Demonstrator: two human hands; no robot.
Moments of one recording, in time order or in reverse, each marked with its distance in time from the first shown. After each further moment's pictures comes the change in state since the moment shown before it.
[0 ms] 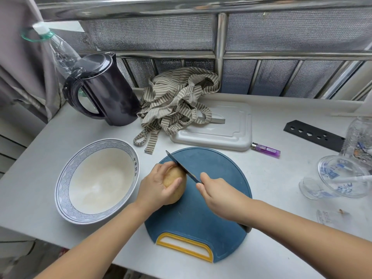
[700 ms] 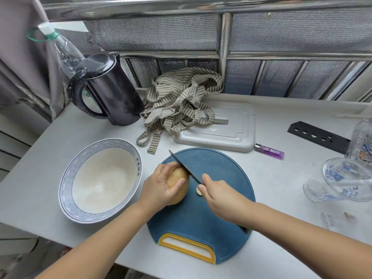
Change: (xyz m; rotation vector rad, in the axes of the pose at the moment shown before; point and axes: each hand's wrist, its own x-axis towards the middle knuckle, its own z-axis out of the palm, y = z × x) left_hand 0.000 0.002 -0.001 0.015 -0.003 0.008; right_hand 0.002 0.000 0.003 0.025 -0.011 -0.006
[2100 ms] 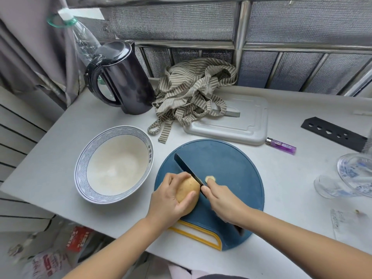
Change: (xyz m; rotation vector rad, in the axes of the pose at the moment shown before) left_hand -0.065 0.014 0.001 0.006 0.009 -0.023; right_hand 0.008 0.018 0.051 0.206 0.002 0.012
